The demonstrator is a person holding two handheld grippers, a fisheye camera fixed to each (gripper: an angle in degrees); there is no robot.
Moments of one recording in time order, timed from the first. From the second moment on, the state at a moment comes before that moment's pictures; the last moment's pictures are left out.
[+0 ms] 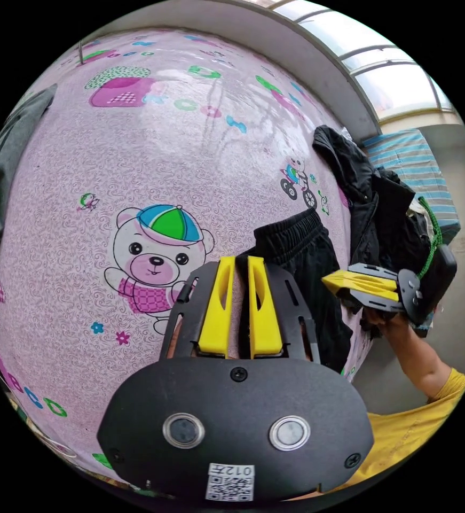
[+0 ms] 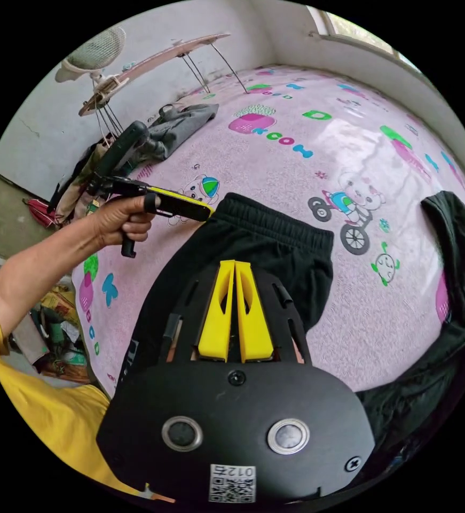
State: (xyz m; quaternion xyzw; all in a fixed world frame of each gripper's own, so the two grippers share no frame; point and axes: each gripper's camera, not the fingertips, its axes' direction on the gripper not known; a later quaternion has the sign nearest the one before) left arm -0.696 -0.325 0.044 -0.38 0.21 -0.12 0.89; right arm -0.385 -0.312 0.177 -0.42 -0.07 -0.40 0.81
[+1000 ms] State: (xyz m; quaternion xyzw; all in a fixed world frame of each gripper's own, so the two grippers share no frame) left arm -0.740 -0.318 0.007 -0.25 0.24 -0.28 0.90; right arm -0.363 -0.354 0.162 -0.36 -0.04 -0.41 0.84
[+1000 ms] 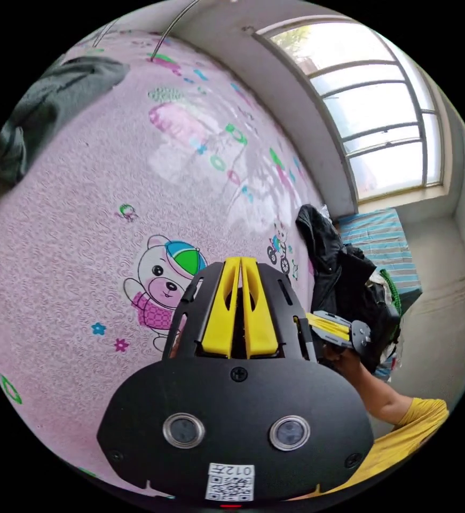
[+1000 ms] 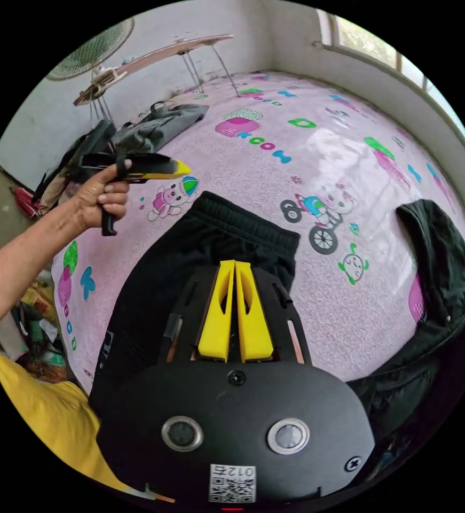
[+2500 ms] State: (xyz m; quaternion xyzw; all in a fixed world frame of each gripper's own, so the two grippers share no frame) left arm -0.531 -0.133 -0.090 -0.42 0.13 -0.09 0.89; right arm -0.168 -0.249 -0.026 -0.41 -0.01 -0.31 0.86
